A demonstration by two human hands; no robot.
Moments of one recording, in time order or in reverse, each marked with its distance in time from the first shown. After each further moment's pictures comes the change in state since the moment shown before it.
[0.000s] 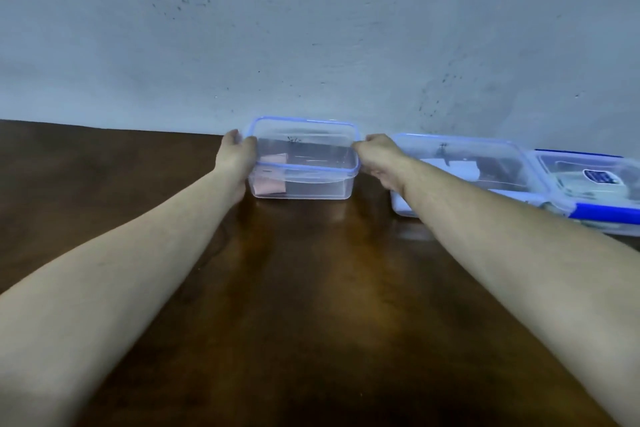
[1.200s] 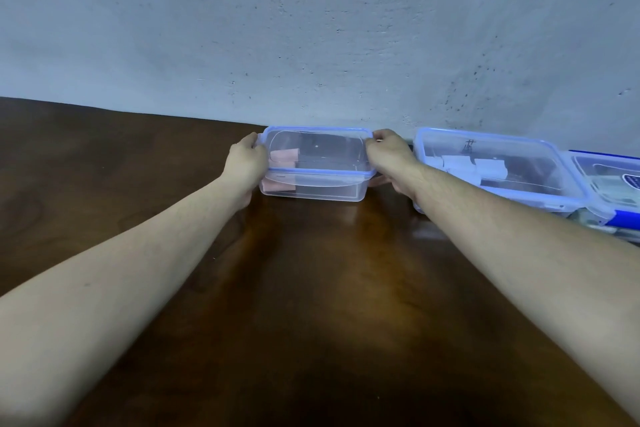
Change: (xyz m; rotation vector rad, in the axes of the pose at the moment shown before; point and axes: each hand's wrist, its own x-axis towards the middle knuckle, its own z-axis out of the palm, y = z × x) left_hand -0.003 -0.024 -0.014 0.168 -0.057 0.000; right_hand -0.002 0.006 0.019 -0.089 0.002 -0.048
